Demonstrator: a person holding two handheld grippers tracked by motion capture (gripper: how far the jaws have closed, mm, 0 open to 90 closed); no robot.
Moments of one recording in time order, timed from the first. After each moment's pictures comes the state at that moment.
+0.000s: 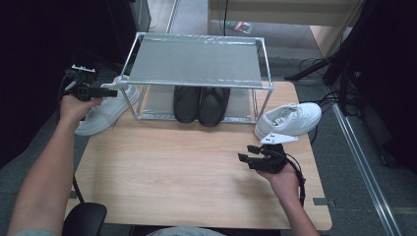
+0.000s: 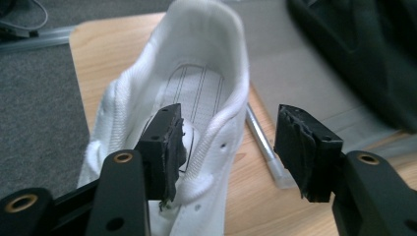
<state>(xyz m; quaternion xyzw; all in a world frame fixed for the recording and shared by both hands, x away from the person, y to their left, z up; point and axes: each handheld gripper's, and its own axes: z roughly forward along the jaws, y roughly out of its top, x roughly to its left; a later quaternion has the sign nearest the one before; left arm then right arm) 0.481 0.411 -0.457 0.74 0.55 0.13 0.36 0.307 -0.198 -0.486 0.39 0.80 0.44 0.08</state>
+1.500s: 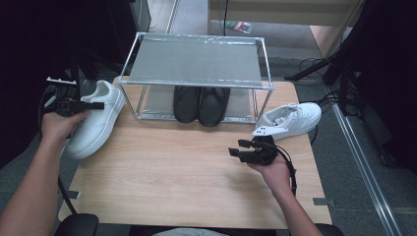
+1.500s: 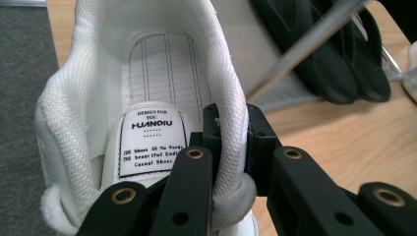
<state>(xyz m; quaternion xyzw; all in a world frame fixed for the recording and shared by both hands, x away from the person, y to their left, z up) 0.403 0.427 -0.440 0.70 0.58 0.06 0.41 0.329 -0.175 -0.484 0.37 0.81 0.46 0.05</state>
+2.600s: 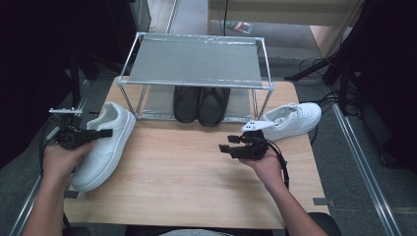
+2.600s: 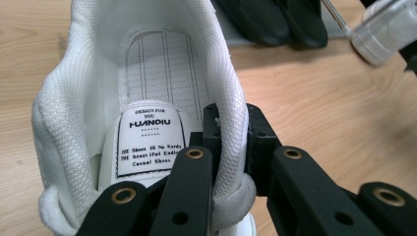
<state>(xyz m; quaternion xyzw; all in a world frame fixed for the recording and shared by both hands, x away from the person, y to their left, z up) 0.307 0.364 -0.437 0.72 0.56 0.05 0.41 0.341 -0.150 -0.476 0.33 0.82 0.47 0.03</state>
